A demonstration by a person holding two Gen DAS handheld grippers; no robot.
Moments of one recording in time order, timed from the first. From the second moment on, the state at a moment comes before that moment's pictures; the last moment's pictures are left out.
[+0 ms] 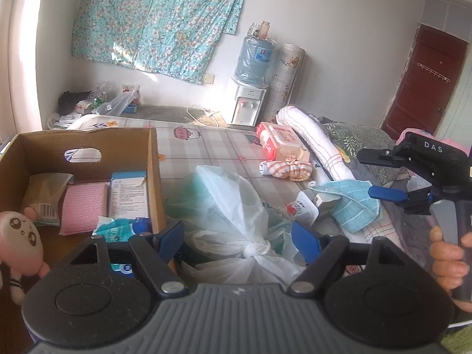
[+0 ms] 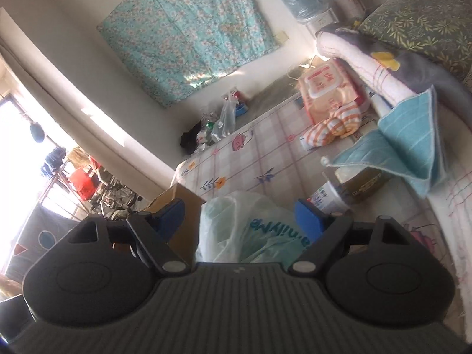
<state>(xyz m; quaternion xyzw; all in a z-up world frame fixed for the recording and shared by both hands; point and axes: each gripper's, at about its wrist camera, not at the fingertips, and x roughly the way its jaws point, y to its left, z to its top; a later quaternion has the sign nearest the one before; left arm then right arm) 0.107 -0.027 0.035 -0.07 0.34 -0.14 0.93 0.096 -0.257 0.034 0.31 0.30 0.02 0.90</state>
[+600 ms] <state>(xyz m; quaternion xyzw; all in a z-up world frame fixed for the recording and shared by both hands) 0.135 -0.102 0.004 -0.03 0.36 -0.19 0.92 0.171 -0.419 -0.064 0.33 0.35 -0.12 0.87</state>
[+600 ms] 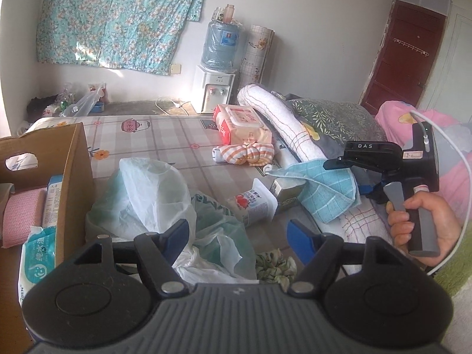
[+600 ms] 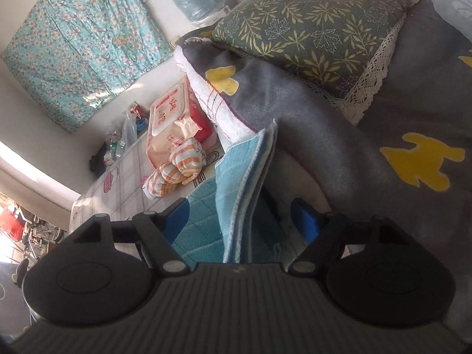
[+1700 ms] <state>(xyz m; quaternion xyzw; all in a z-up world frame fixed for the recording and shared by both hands) 0.123 -0.091 0.004 -0.04 0.38 -0.18 0.91 0.130 -0.382 -0.016 0.29 0.33 -0.03 0.90</state>
